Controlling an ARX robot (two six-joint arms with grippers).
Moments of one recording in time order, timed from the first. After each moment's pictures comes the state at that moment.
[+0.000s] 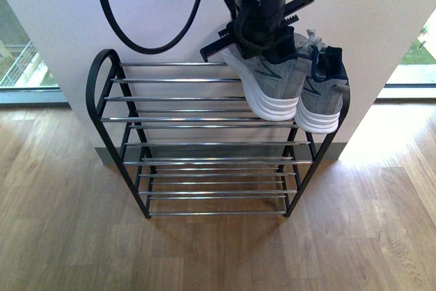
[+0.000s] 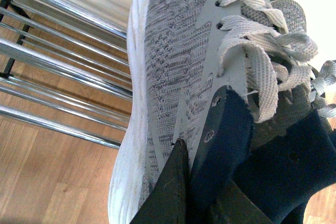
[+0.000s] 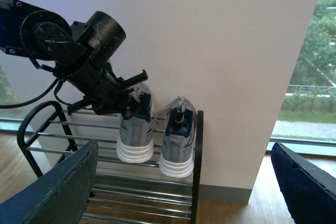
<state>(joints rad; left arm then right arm) -0.58 2.66 2.24 -0.48 -0.18 -0.94 0.00 0.01 0.02 0.00 0.00 0.00</state>
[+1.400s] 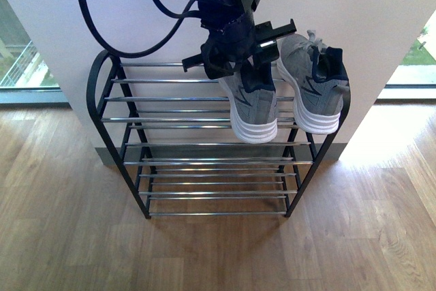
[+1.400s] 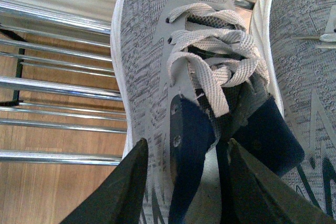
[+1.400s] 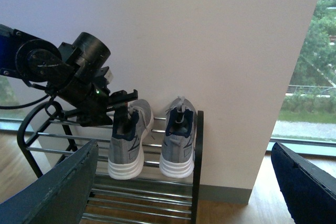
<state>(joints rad) -0.52 2.66 2.09 -0.31 -0.05 -0.67 0.00 0.01 0.02 0.00 0.00 0.00</state>
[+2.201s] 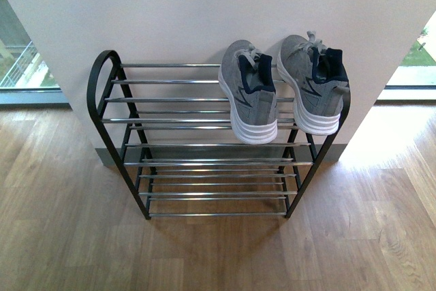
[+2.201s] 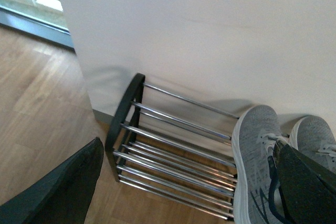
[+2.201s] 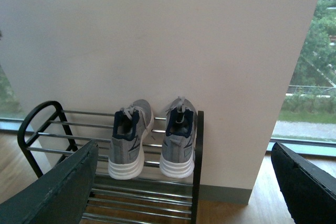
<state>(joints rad) -0.42 1.62 1.04 0.06 -0.48 -0.53 0.00 0.01 0.02 0.00 0.00 0.00</state>
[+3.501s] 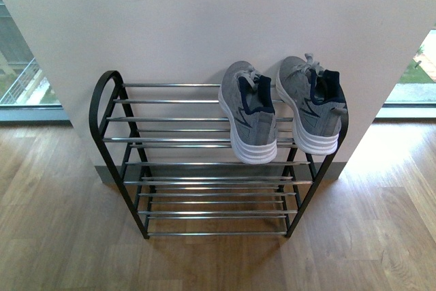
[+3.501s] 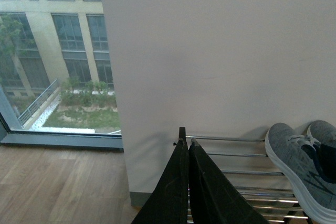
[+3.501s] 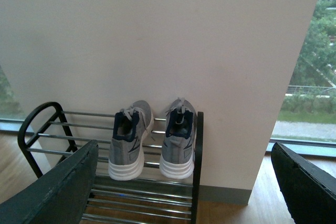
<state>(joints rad) -0.10 0.62 0.16 0.45 -0.10 -0.01 0.00 0.01 0.02 0.00 0.00 0.00</state>
